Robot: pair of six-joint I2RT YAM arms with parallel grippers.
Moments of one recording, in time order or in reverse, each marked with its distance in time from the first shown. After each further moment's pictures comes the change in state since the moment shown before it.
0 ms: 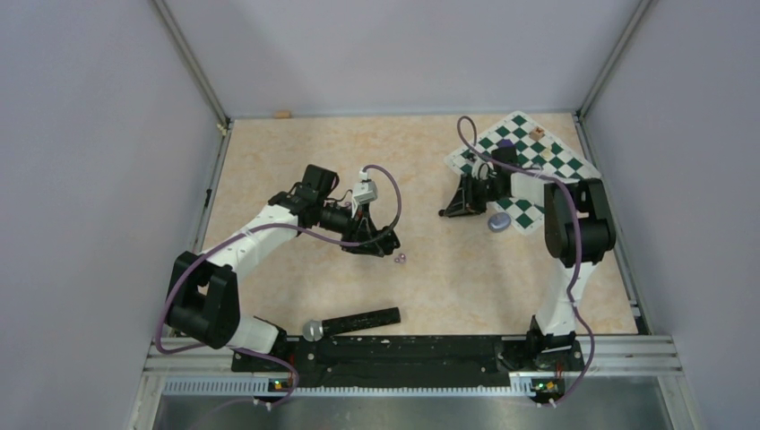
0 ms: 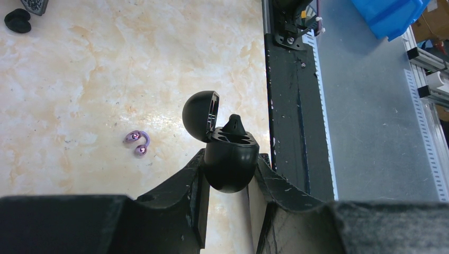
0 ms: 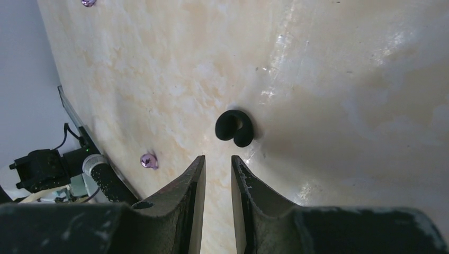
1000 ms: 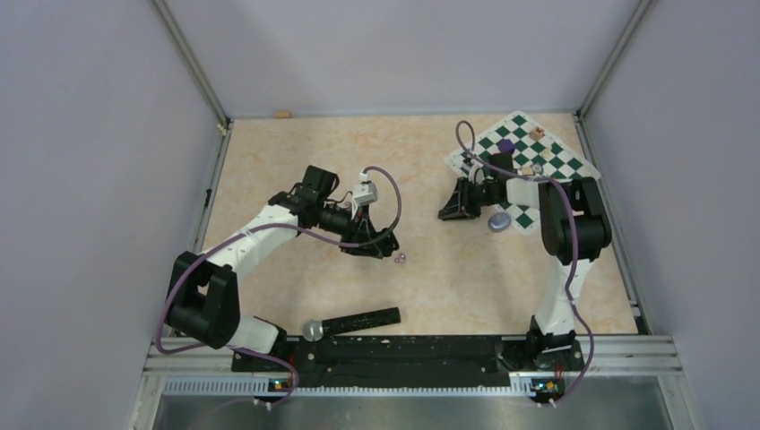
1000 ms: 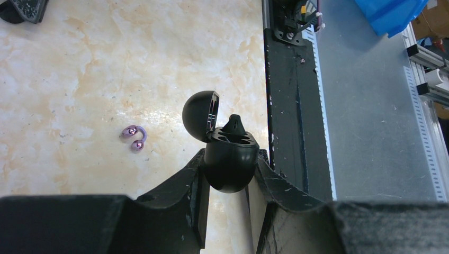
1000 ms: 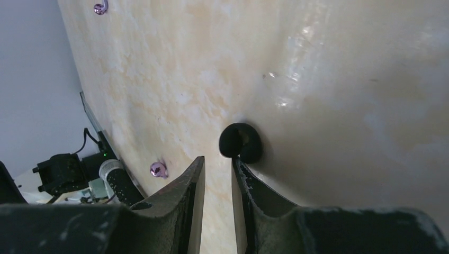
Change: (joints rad) left arm 0.000 0.000 0.000 -0.033 -0.008 0.019; right arm 0.023 0.004 -0.072 0.154 -0.036 0.108
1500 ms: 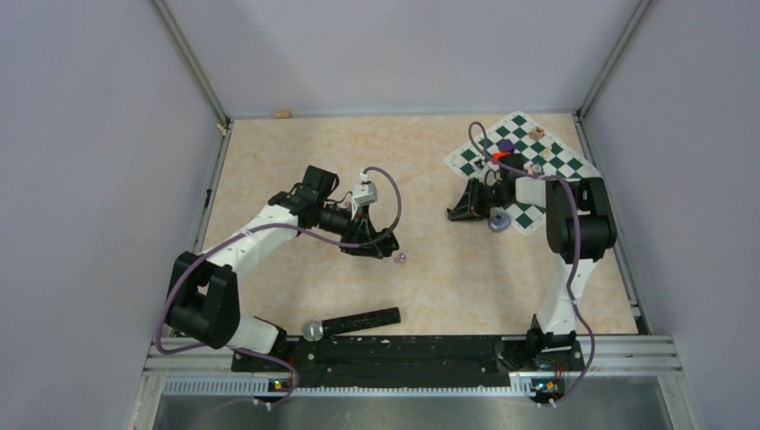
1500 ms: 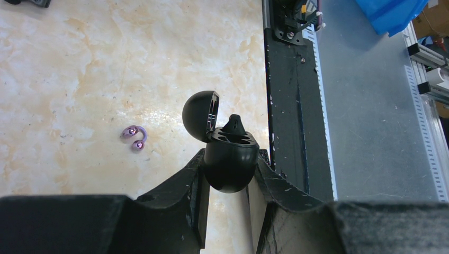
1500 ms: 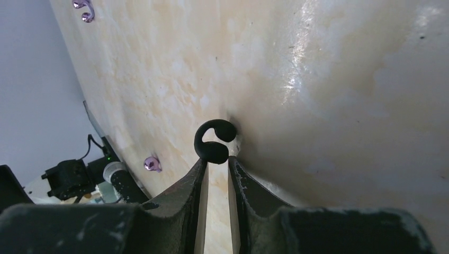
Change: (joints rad) left arm 0.000 0.000 0.000 -0.002 0.000 0.008; right arm -0.077 0.019 0.006 -0.068 -0.025 -0.010
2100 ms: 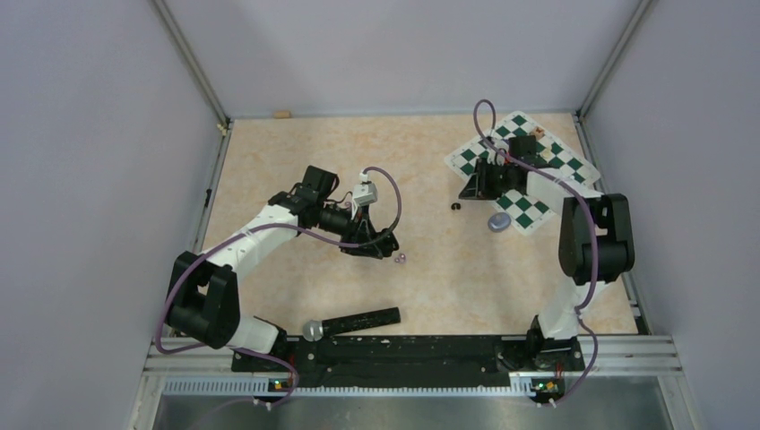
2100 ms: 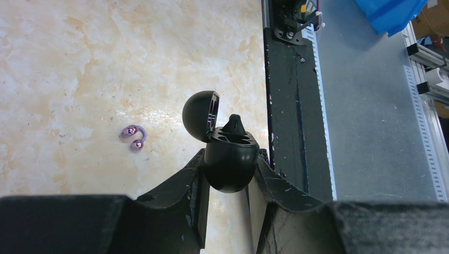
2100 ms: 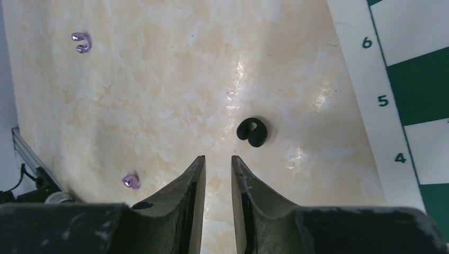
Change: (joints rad) left arm 0.000 0.000 0.000 -0.003 0.000 0.000; right arm 0.001 -0.199 0.041 -0.066 0.211 -0.131
